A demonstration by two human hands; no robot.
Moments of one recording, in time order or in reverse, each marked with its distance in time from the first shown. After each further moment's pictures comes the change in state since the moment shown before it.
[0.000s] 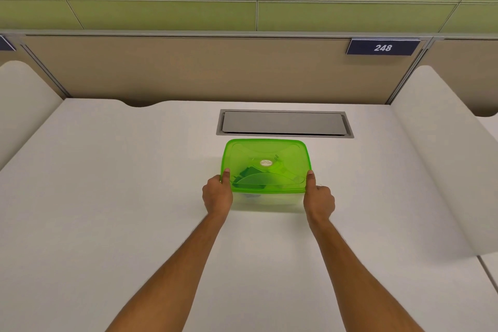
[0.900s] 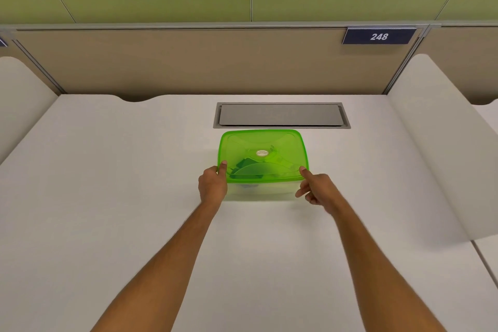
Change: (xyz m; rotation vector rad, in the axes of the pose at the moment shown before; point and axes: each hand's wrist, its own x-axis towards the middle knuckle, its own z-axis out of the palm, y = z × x) left_hand 0.007 -0.003 -0.007 0.009 -0.087 0.019; right_hand 0.015 0.000 -0.032 0.205 -0.521 0.029
